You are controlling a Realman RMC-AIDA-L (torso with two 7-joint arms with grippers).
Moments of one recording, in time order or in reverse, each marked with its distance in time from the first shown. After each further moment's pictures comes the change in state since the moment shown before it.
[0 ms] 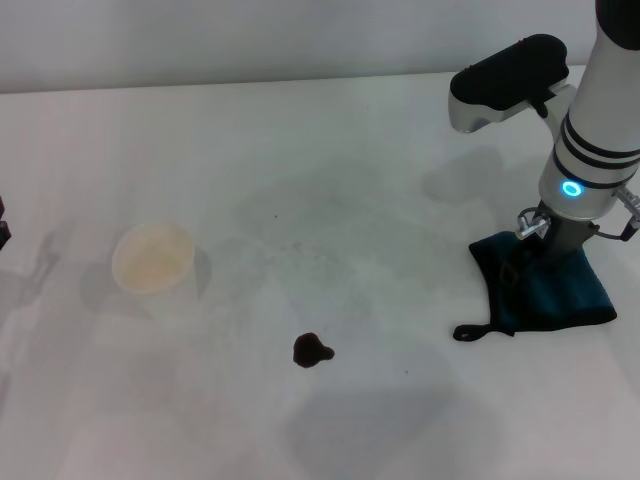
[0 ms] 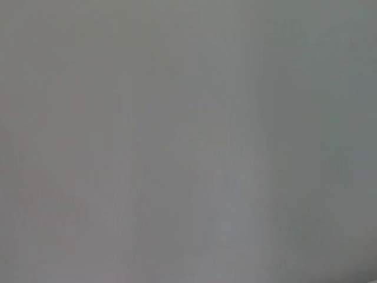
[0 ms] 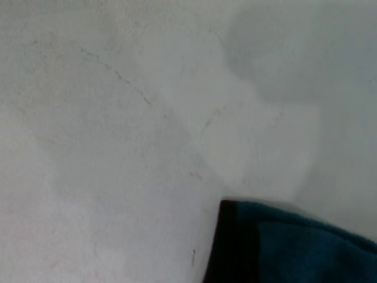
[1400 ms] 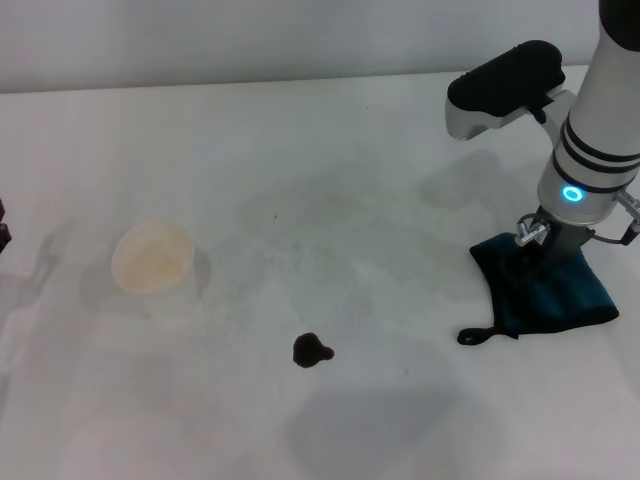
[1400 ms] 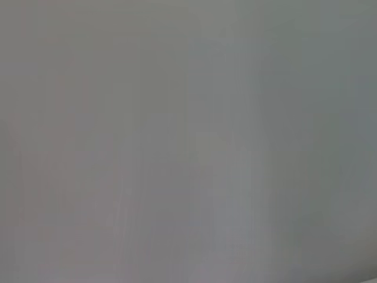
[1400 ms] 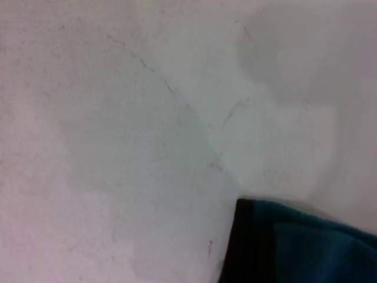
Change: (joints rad) left arm 0.005 -0.001 0.000 0.002 0.000 0.000 0.000; right arm -0.009 0.000 0.002 -0.007 0.022 0.007 -0.048
